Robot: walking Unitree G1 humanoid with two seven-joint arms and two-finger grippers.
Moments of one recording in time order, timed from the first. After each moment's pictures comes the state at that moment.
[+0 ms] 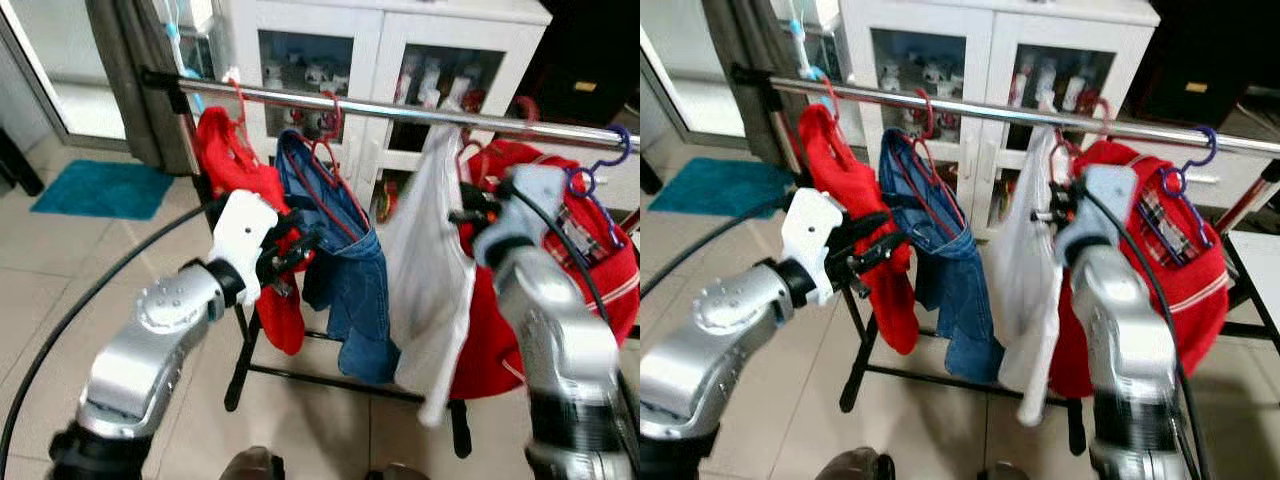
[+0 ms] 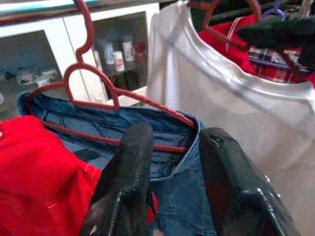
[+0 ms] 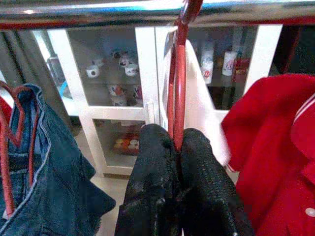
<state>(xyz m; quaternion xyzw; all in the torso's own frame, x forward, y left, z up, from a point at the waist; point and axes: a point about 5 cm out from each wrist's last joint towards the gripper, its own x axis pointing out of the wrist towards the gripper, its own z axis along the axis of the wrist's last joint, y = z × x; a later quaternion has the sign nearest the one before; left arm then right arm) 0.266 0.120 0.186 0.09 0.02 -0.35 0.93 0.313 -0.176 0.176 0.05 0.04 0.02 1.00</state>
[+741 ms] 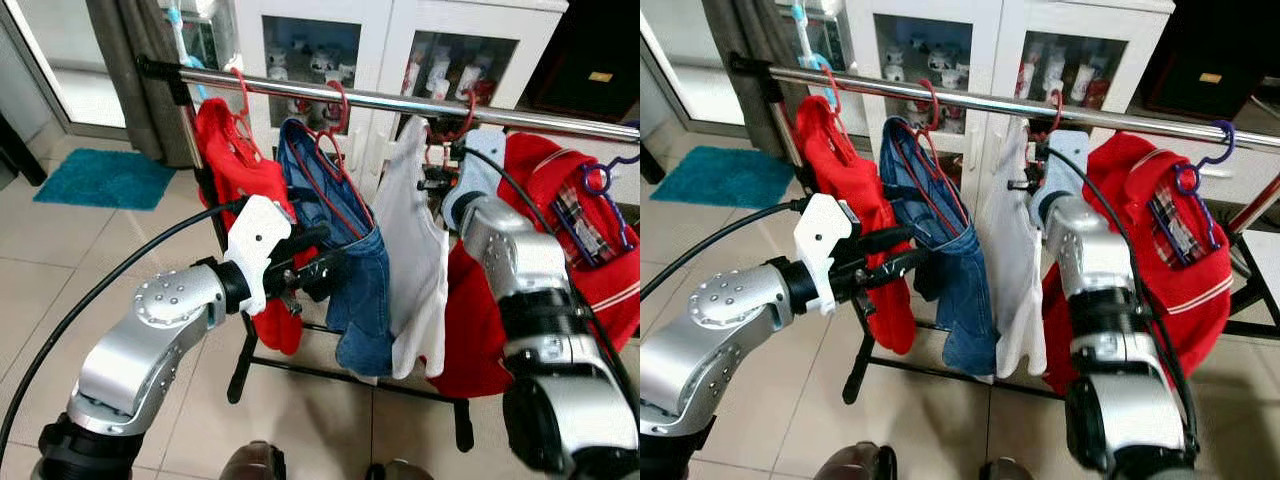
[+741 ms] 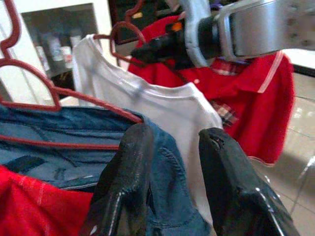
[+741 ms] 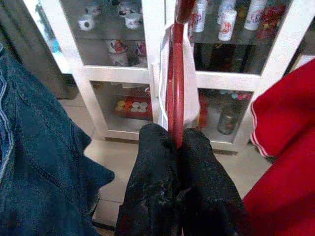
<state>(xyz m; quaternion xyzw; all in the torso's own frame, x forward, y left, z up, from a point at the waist) 0.255 0.109 0.191 0.09 0.03 -0.46 0.88 0.383 -0.163 0.172 0.04 0.14 0.02 0.99</state>
